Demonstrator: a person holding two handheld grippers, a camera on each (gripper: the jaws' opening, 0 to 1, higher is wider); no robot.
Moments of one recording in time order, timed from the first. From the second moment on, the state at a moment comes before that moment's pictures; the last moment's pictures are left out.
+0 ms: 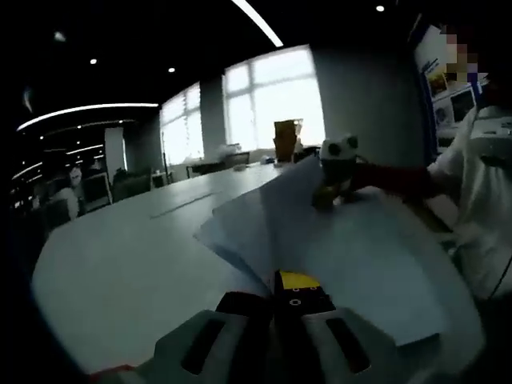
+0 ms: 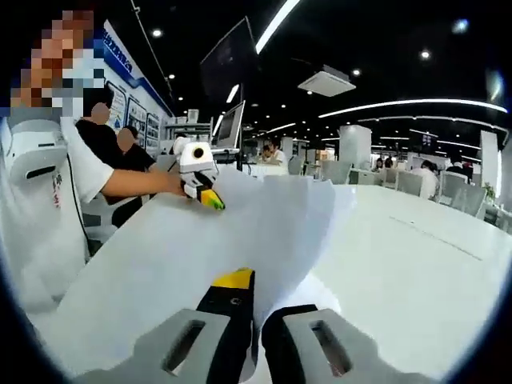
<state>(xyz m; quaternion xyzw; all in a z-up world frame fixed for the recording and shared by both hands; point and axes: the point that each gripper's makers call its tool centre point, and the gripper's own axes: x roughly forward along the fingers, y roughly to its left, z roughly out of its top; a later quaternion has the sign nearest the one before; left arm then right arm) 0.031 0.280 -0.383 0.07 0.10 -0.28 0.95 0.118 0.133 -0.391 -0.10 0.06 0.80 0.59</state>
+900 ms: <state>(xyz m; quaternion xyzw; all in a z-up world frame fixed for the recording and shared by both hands) 0.044 0.298 -0.389 0.07 0.09 -0.23 0.97 0.132 0.135 -0.398 -0.09 0.09 0.77 0.62</state>
